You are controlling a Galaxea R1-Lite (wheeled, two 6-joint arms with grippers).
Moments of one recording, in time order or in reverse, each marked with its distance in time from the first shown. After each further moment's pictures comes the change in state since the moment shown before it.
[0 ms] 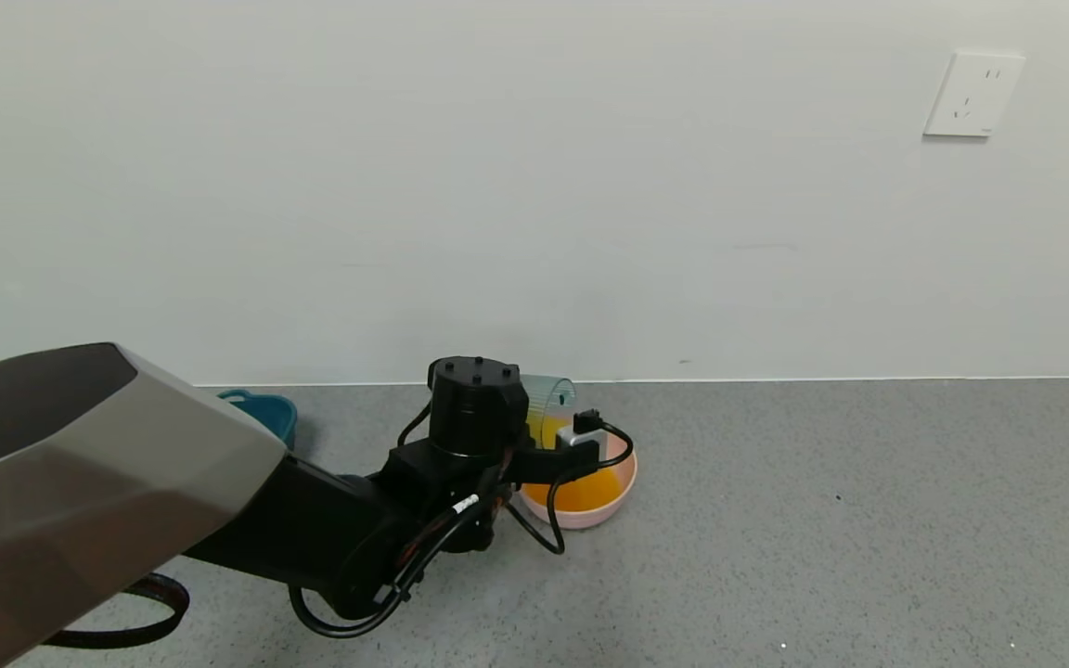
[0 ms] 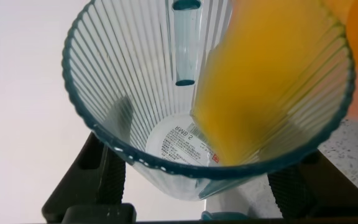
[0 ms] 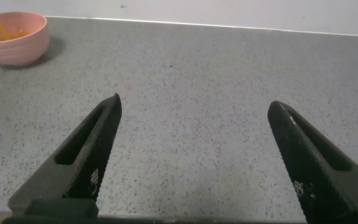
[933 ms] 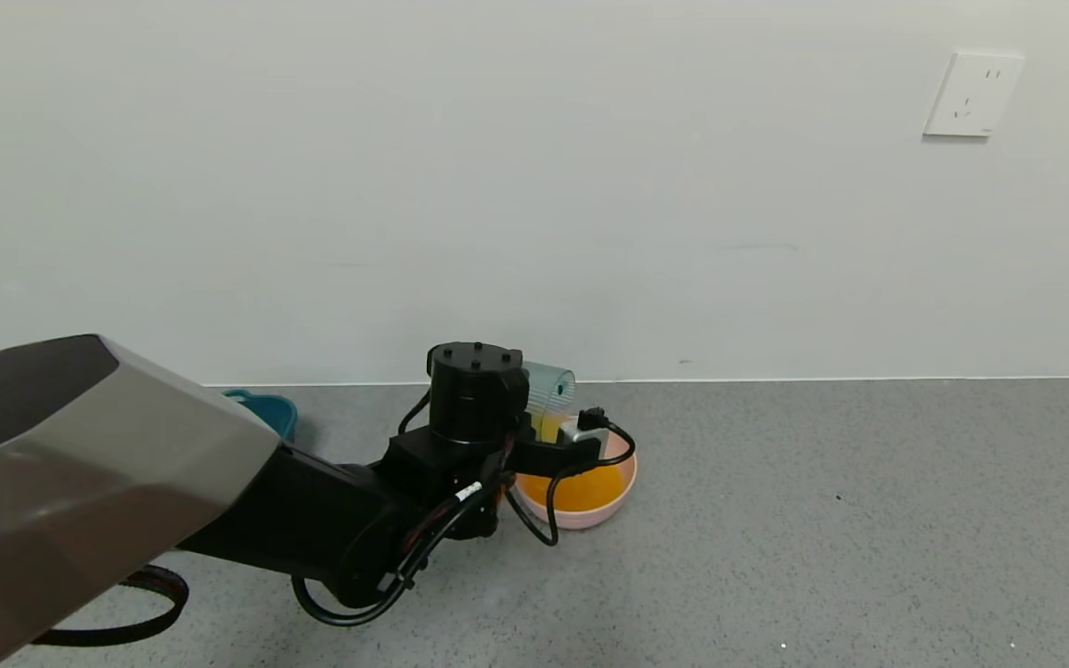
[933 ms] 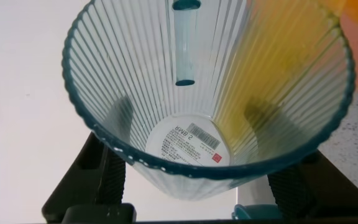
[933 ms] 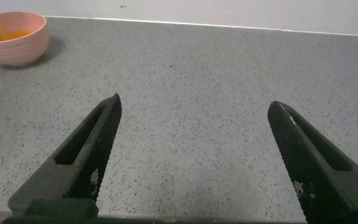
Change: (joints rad) left arm -0.001 -0.006 -0.035 0.000 0.028 0.155; right arm 0.000 0.000 0.000 0.000 0.000 0.000
